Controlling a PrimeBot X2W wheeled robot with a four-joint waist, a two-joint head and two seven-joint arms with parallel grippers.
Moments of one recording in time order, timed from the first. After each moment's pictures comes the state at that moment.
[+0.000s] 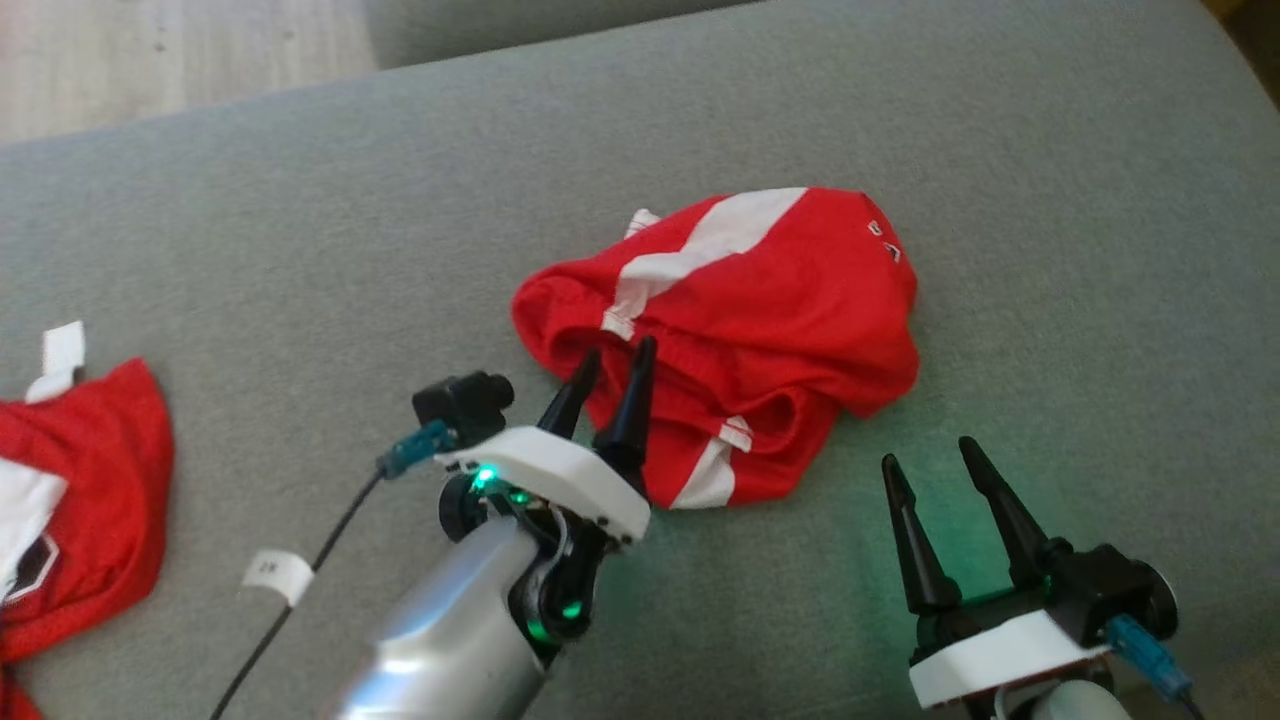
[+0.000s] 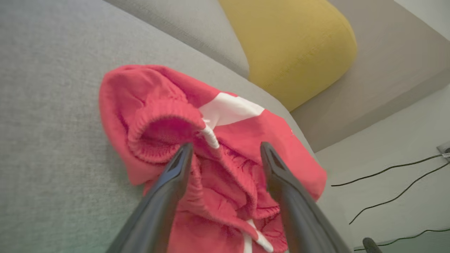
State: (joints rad) left arm -0.53 0.05 -0.84 0.54 -1.14 0.01 -0.18; right arm 0.06 -0.06 0.18 0.16 0.11 0.12 -0.25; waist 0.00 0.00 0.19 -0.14
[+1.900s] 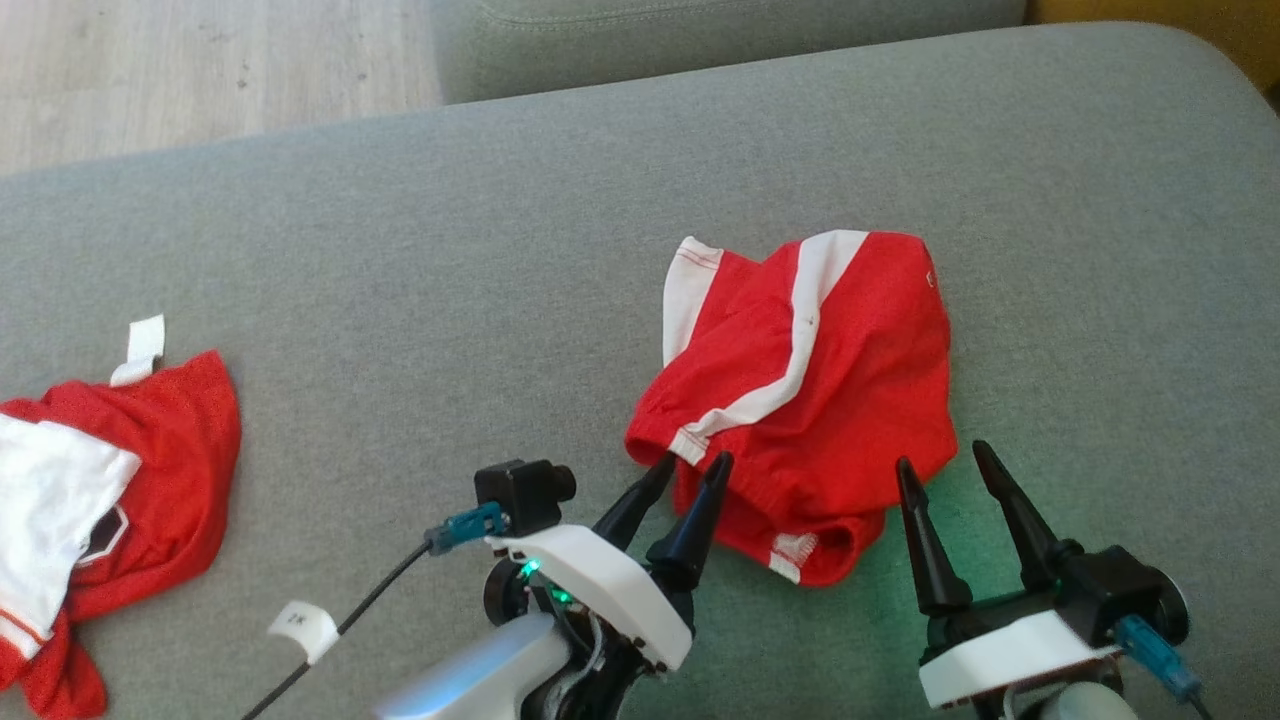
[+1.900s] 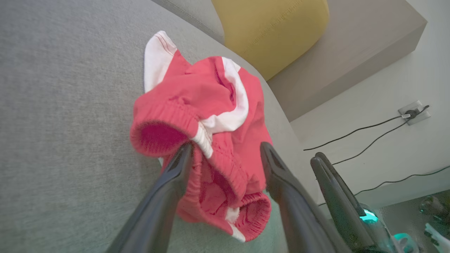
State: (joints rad) left arm -0.50 0.19 -1.17 0.31 -1.37 0.05 -0.19; right arm 0.06 -0.06 0.16 0.18 0.11 0.12 -0.25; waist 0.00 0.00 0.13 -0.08
